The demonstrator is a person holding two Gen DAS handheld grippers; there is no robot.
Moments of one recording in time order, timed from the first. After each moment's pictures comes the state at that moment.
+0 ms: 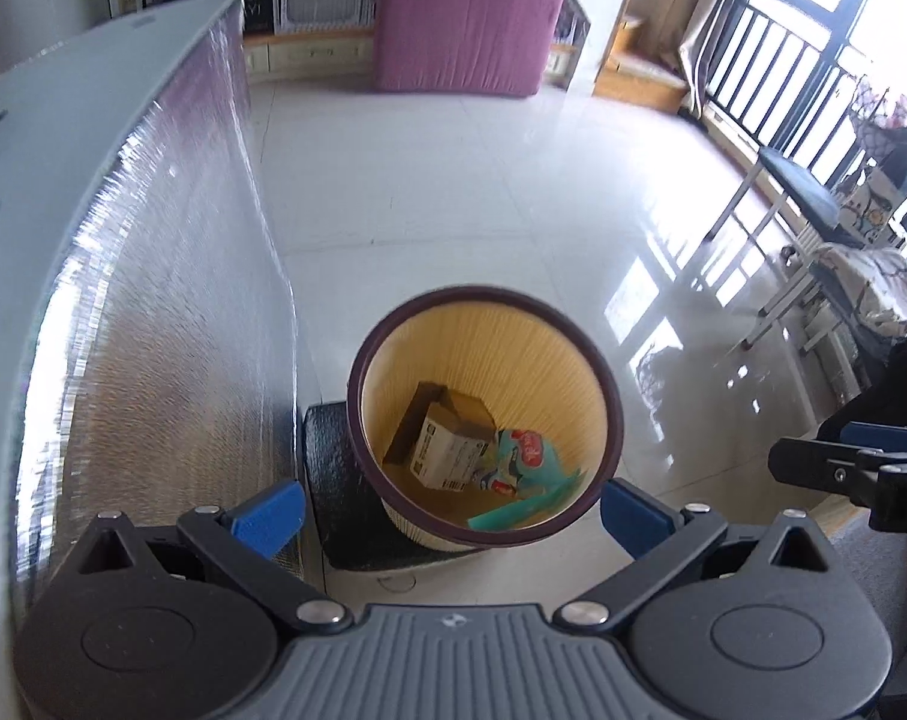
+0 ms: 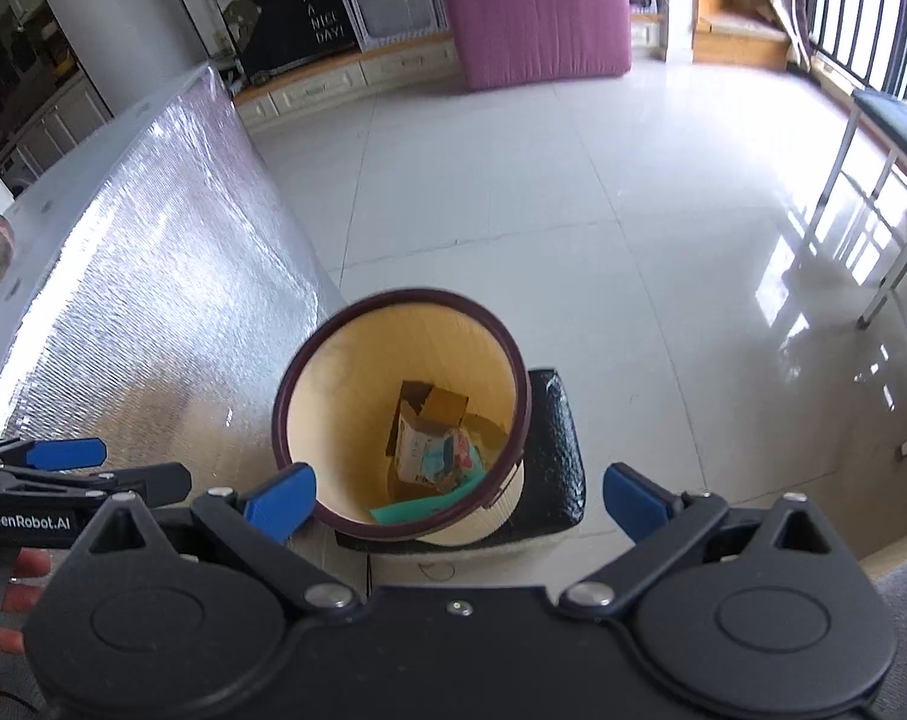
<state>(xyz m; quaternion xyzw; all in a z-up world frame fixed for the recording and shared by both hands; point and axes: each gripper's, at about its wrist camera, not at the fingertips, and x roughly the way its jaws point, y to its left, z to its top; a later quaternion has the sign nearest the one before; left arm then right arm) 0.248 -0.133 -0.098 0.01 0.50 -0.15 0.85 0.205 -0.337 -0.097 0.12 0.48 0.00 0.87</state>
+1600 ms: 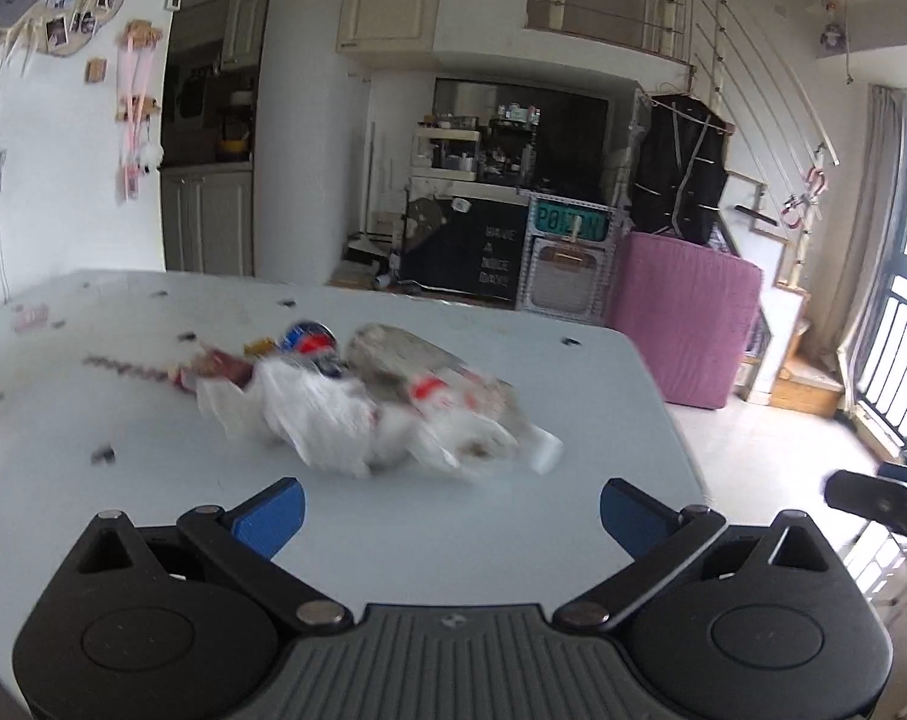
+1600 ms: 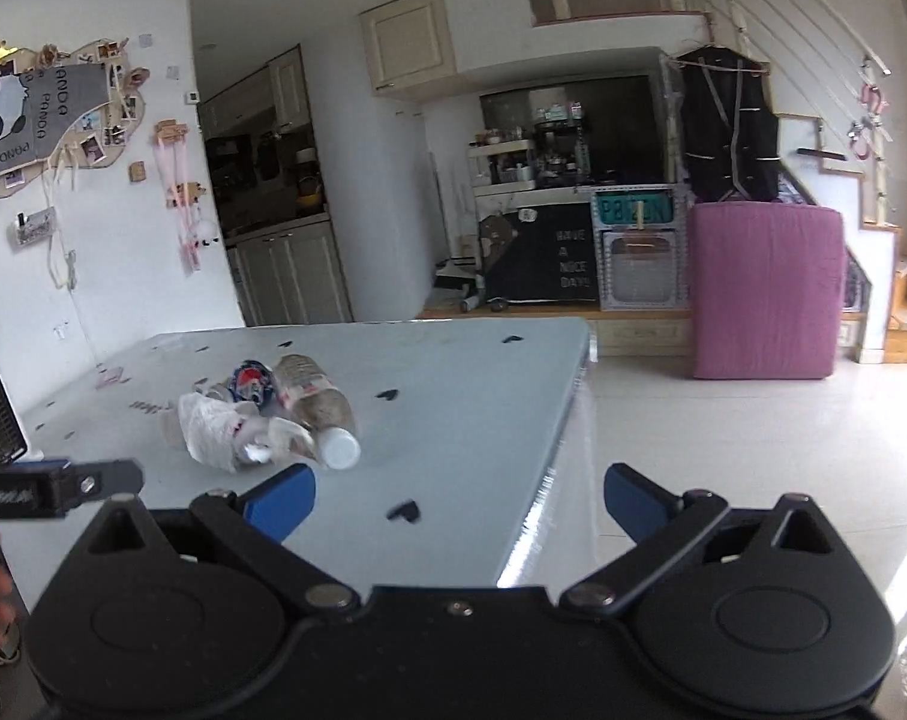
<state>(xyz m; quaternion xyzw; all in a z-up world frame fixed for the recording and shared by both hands) 0.205 0.163 0.044 -0.05 0.25 0.04 0.97 0.237 -0.062 0.024 0.06 0.22 0.18 0.96</state>
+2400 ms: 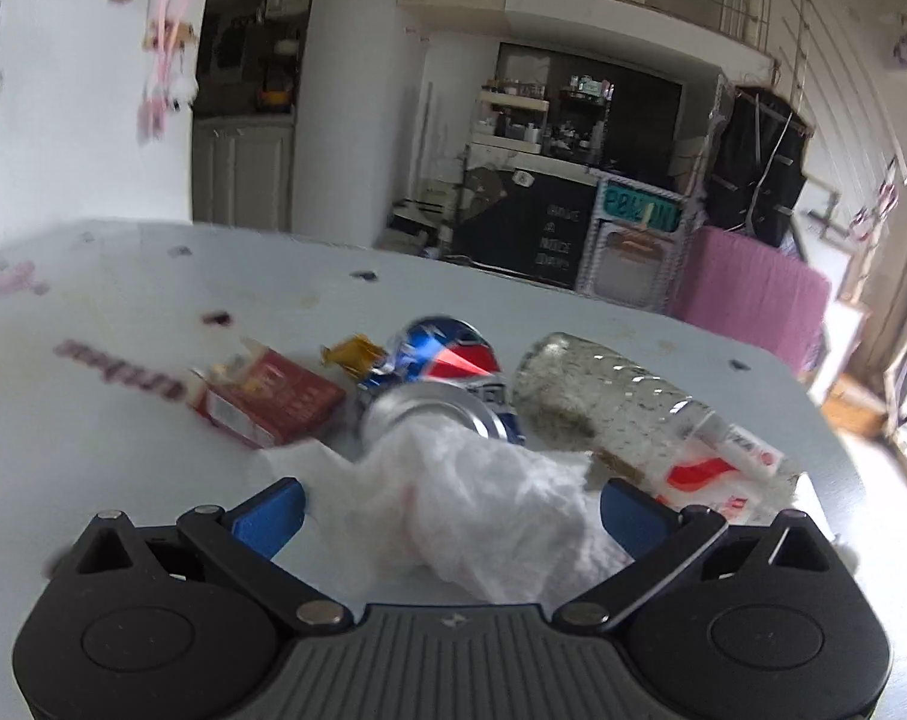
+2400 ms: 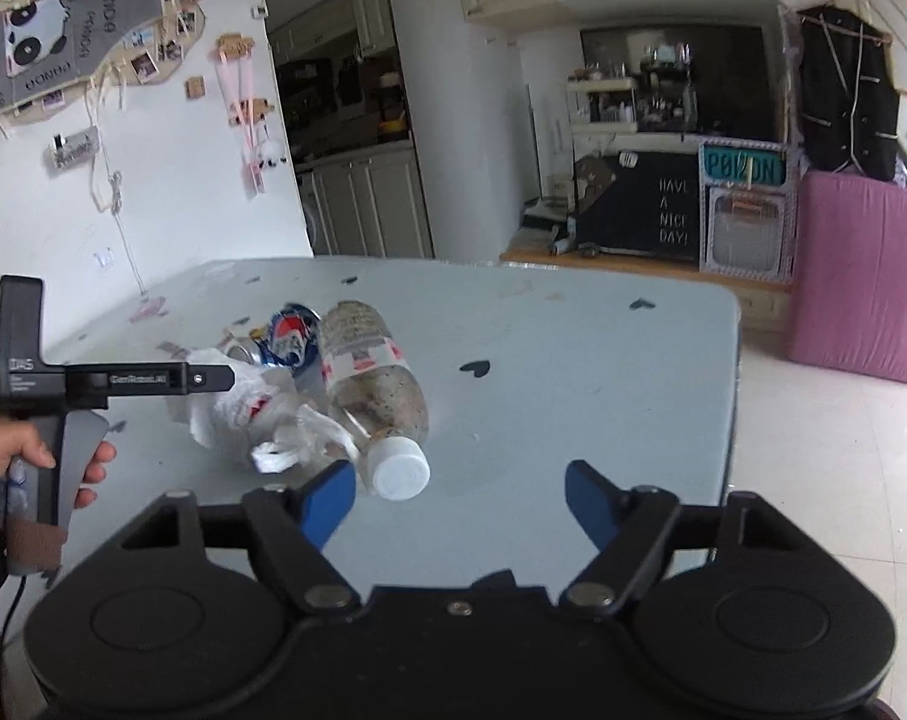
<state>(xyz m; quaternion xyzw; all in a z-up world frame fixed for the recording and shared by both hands) 0.347 0.296 -0.016 -0.10 0.27 0.05 0.96 0.355 0.020 -0.010 0.01 0.27 0.26 0.93</state>
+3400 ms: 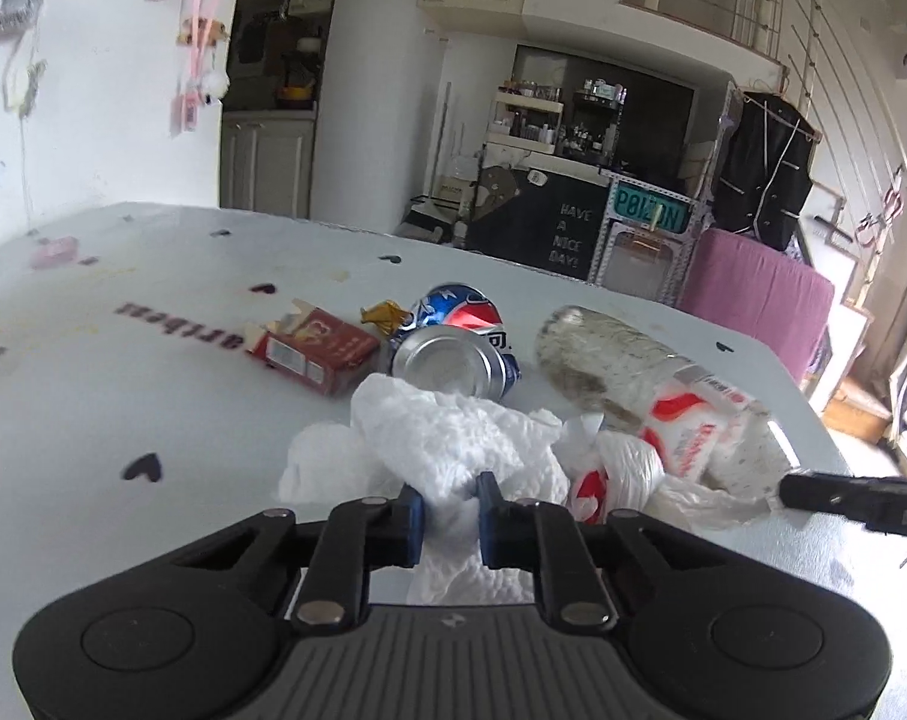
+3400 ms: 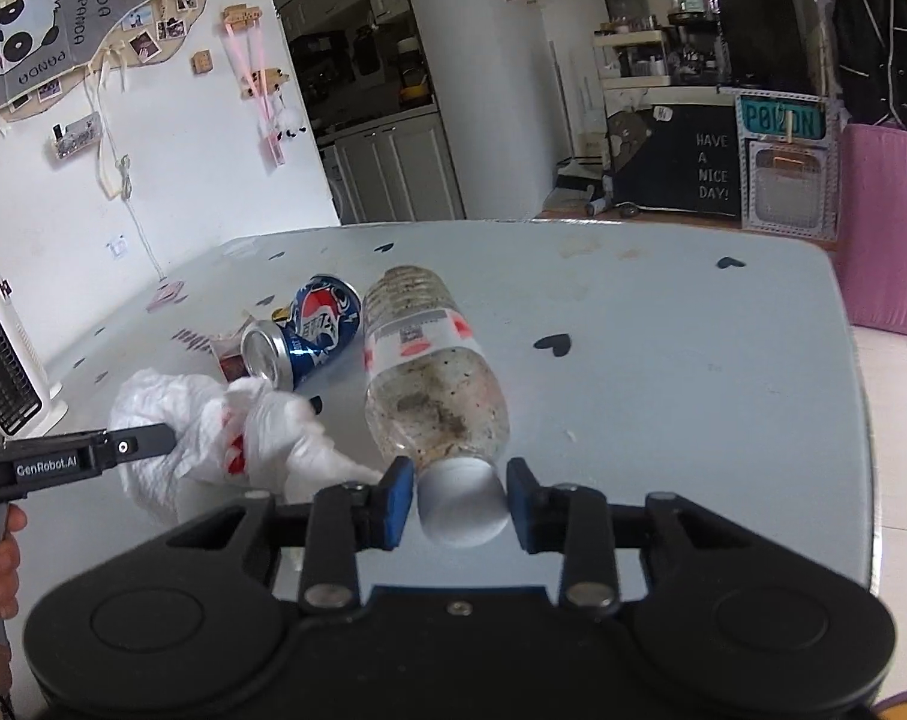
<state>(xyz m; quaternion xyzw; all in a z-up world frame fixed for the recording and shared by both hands) 0.275 0.283 0.000 -0.09 0.28 0.08 0.95 0.384 0.069 -0.028 0.04 0.31 0.29 0.91</state>
